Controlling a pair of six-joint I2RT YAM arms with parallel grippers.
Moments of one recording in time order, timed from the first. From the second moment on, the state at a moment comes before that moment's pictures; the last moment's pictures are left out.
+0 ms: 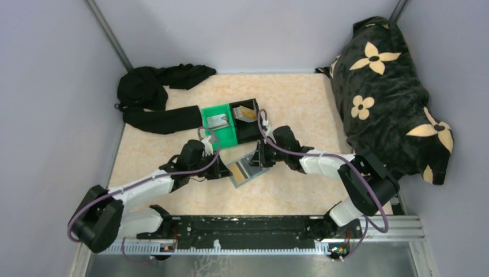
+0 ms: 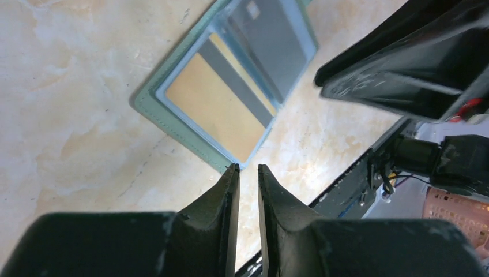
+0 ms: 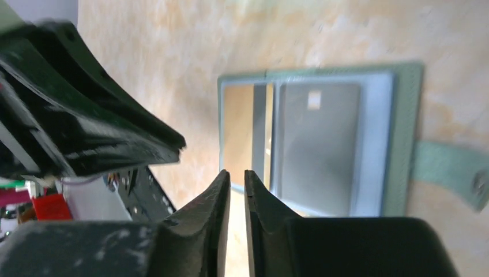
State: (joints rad) left arm -0.63 1.14 0.43 0.05 0.31 -0.73; right arm 0.67 1.48 0.63 0.21 -0.48 0.63
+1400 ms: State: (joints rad) left arm -0.56 1.64 0.53 0.29 0.59 -0.77; right arm 0.54 1.72 0.66 0.25 -0.75 0.47
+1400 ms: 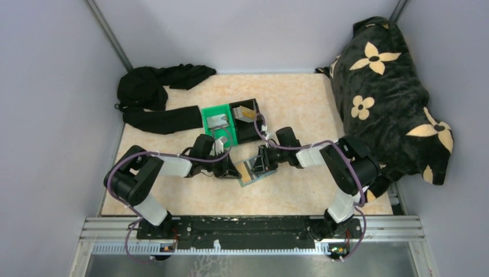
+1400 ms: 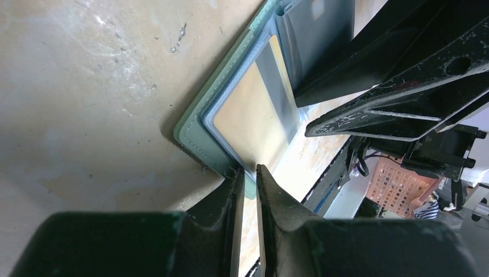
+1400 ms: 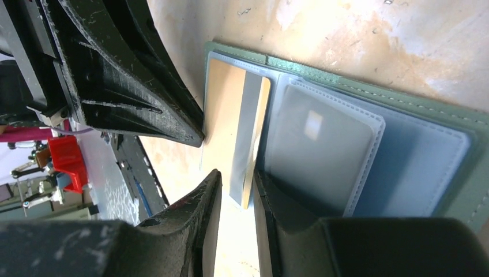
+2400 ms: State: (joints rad) left arm -0.53 1.64 0.55 0.25 0.61 -0.75; right arm 0.52 1.75 0.54 0.47 -0.80 0.59
